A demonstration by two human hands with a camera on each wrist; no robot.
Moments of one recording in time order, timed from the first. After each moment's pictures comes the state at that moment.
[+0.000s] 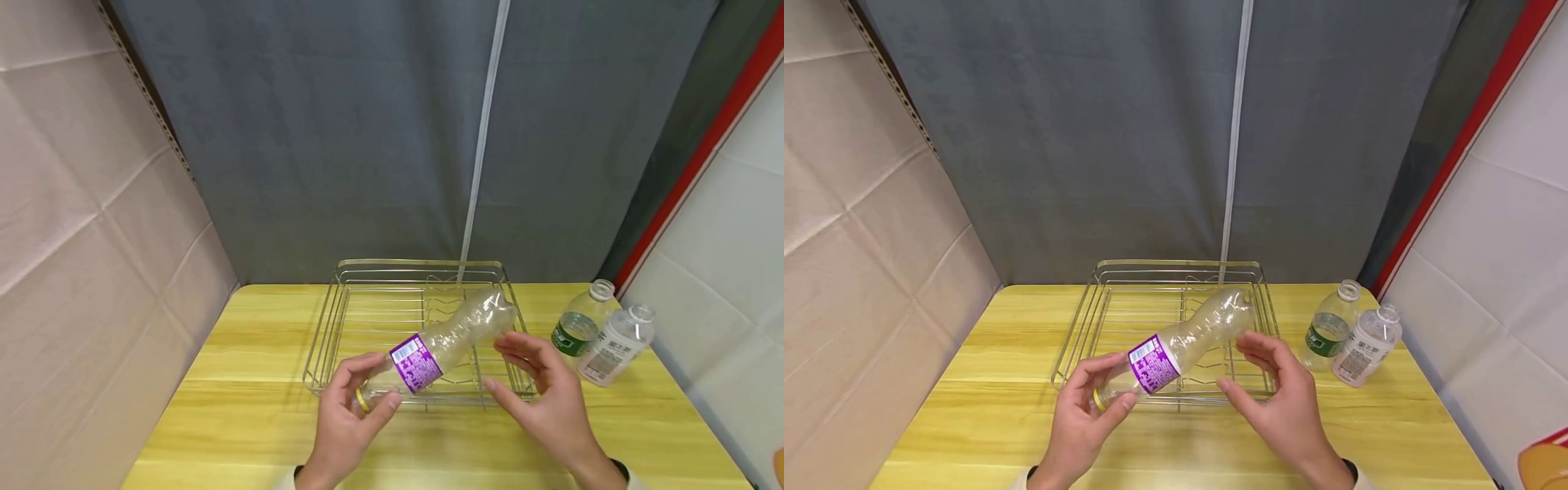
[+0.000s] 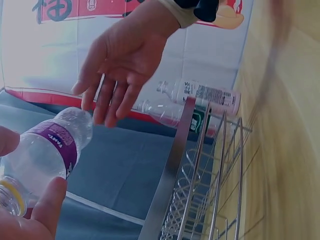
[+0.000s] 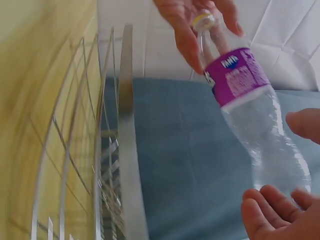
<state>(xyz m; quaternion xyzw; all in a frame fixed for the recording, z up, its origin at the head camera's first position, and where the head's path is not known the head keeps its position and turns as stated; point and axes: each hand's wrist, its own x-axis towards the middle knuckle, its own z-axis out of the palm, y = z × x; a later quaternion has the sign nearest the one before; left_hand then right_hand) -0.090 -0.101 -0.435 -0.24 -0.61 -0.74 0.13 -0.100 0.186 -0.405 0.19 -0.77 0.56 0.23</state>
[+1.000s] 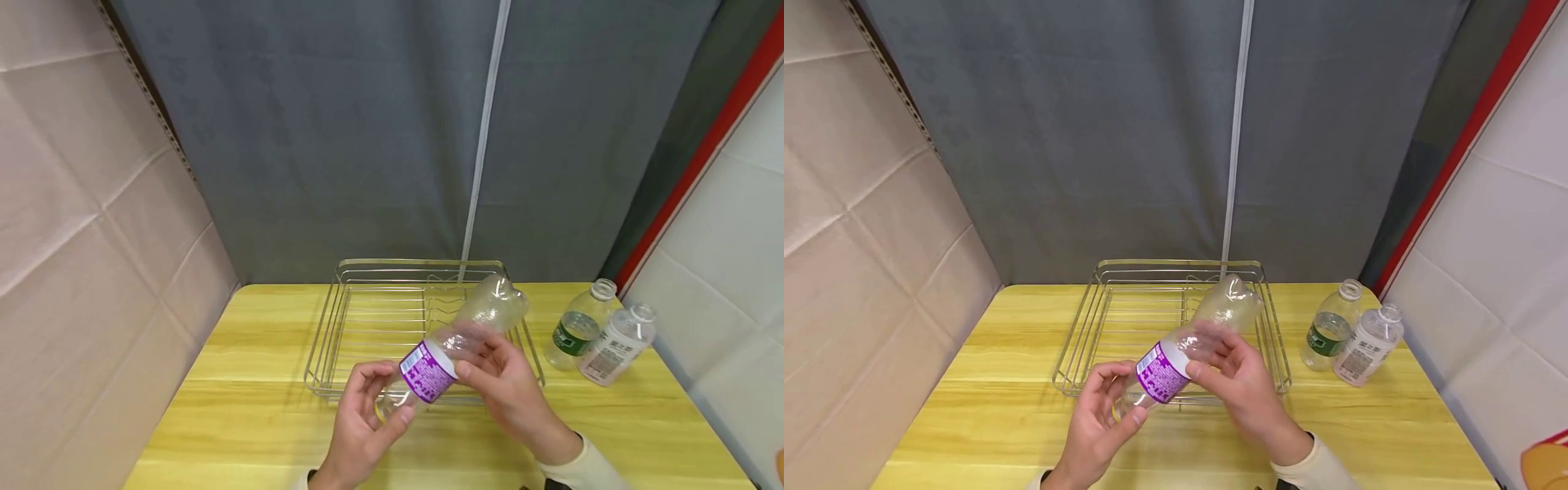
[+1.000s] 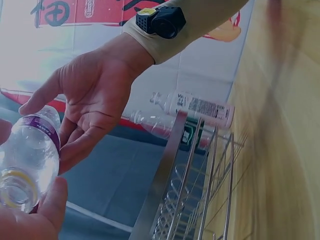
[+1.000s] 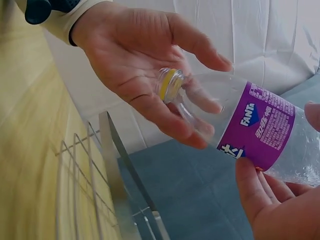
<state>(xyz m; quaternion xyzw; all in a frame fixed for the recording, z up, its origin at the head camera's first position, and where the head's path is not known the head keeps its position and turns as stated) -0.085 -0.089 -0.443 -0.28 -0.58 -0.76 0.10 -0.120 0.149 -0.395 0.23 -0.57 0.78 -0.04</state>
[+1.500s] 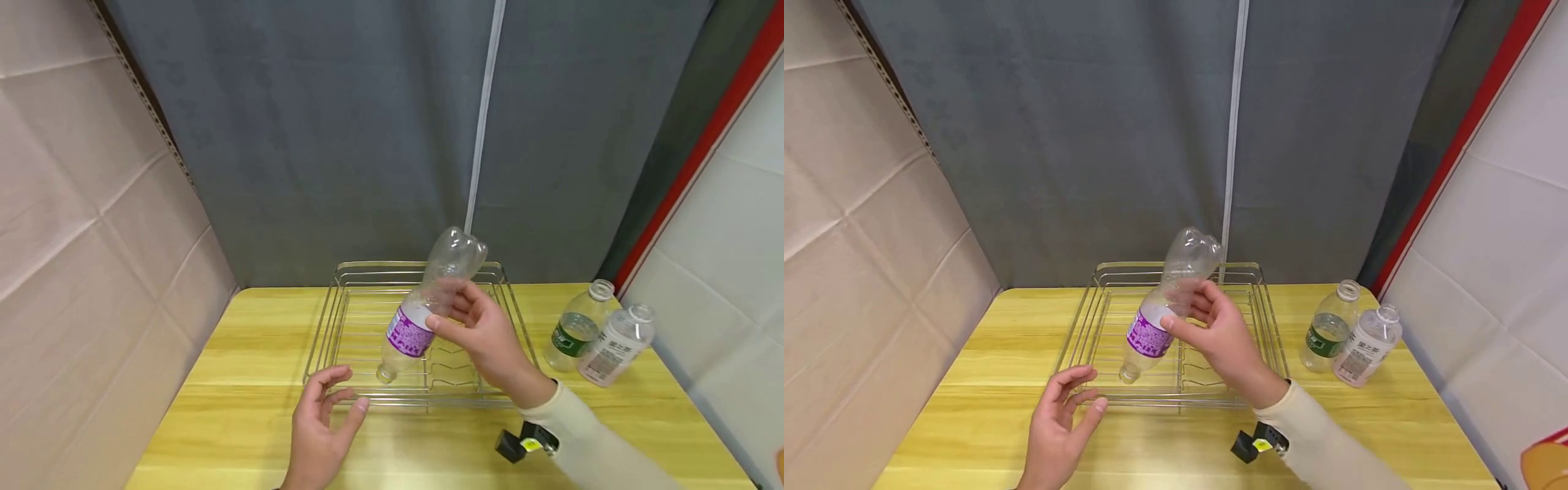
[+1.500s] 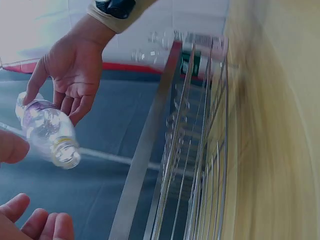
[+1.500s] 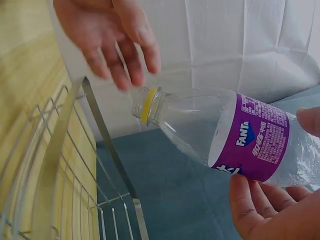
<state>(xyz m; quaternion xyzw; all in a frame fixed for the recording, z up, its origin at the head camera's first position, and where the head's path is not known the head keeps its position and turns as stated) -0.079 -0.131 -0.450 -0.12 -0.73 -0.64 0.20 -0.169 0.126 -0.355 0.19 -0.65 0.73 -0.02</state>
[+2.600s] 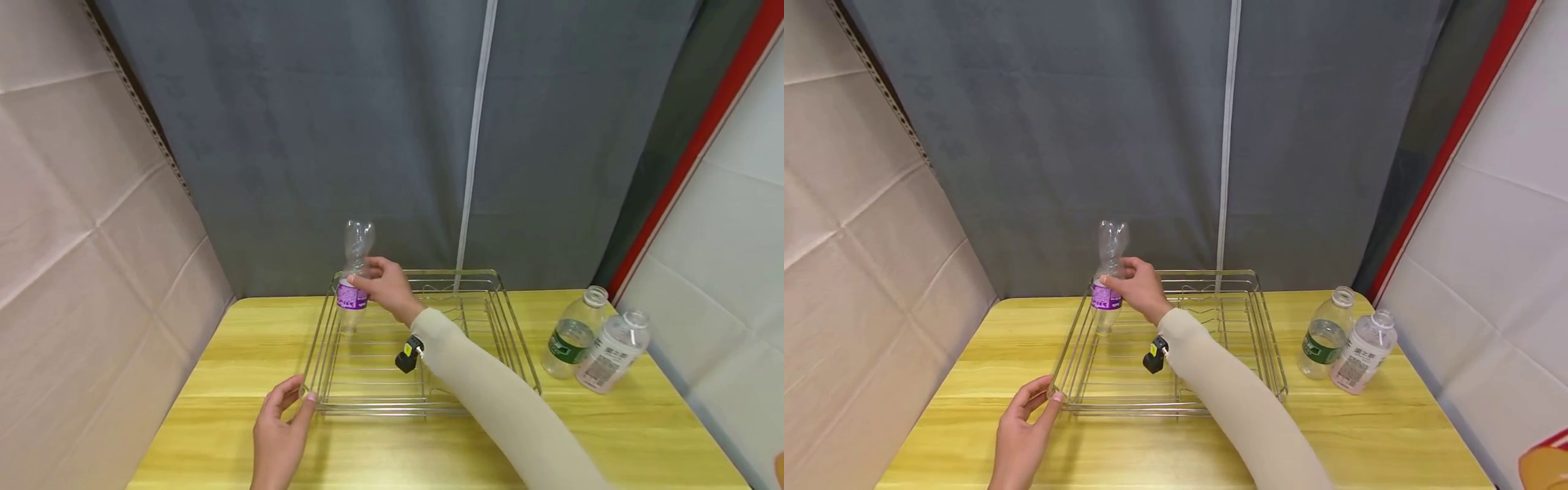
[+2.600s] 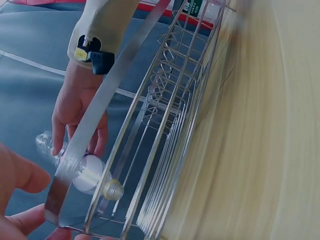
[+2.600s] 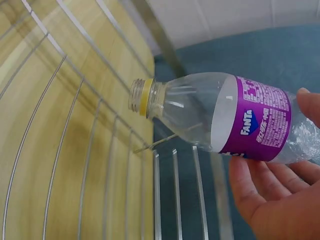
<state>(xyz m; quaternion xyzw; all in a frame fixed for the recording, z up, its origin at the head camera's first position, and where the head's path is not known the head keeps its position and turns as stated) -0.099 -0.187 -0.473 0.15 -0.81 -0.55 0.10 -0.317 0.004 -0.396 0.11 -0.73 0.67 -0.07</state>
